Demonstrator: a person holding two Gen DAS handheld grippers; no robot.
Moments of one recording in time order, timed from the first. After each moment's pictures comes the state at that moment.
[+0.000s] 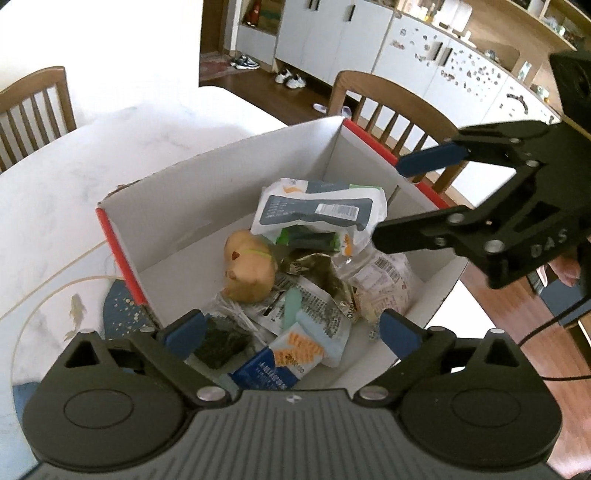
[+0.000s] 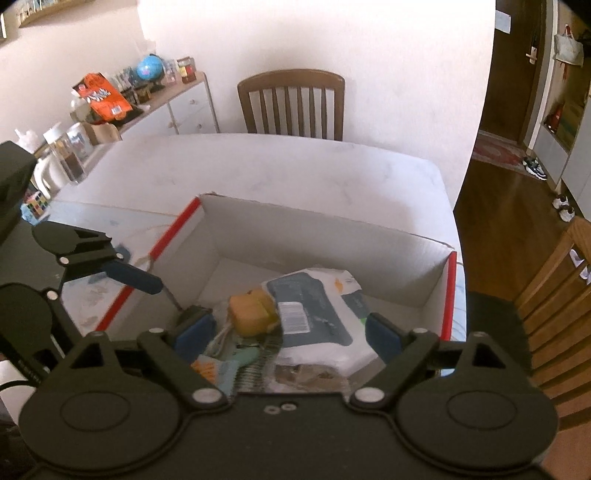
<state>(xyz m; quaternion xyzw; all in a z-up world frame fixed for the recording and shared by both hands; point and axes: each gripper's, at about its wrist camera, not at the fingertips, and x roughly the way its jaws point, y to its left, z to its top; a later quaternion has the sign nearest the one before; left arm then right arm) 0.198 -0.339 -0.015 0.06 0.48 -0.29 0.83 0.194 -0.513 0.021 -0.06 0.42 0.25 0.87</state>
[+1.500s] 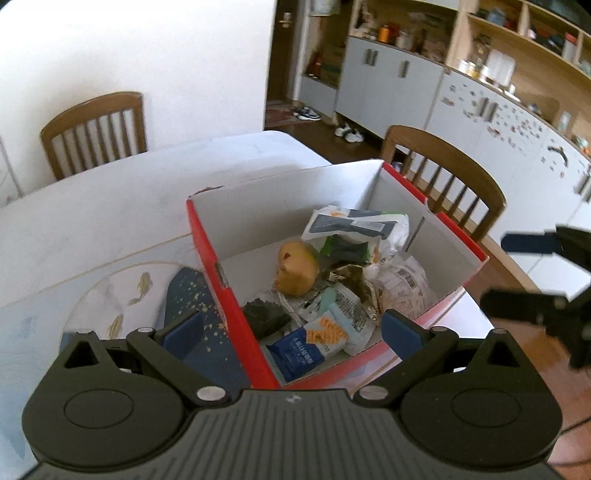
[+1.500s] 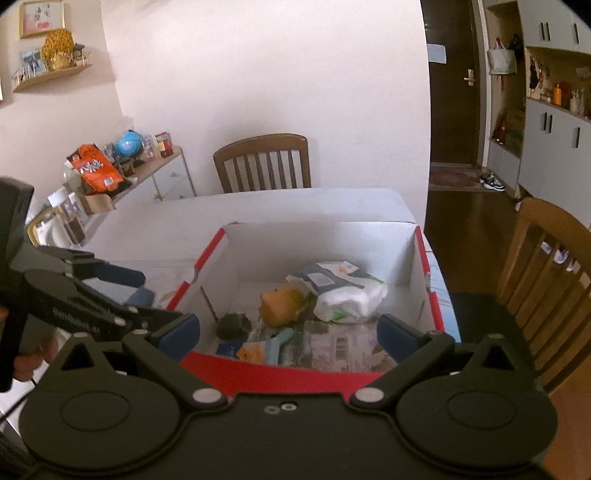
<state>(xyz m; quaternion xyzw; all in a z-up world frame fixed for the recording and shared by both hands) 0.127 -0.304 0.011 0.03 0.41 -0.19 0.89 0.077 -0.511 0.022 0.01 0.33 0.18 0.93</state>
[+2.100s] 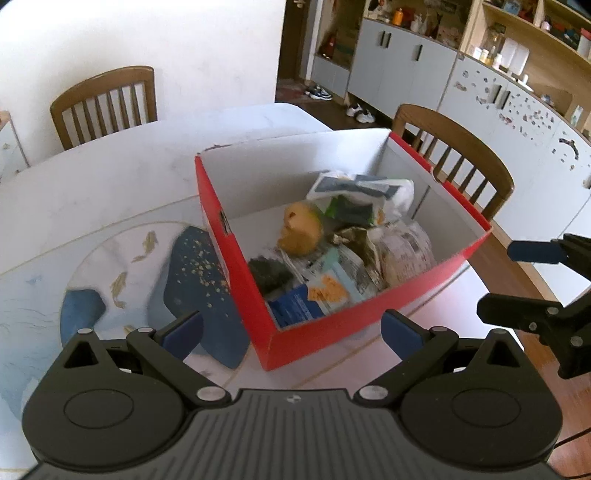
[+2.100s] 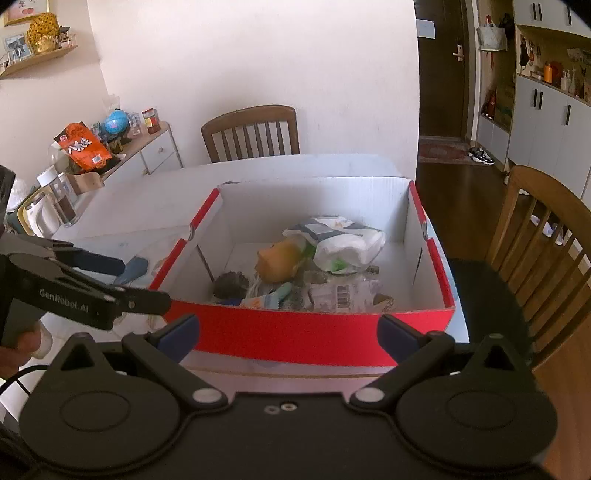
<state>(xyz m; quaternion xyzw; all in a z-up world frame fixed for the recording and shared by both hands) 0.107 -0.303 -0.003 0.03 0.44 -0.17 0.88 0.059 -0.506 0.005 0.02 0.37 0.16 0.91</state>
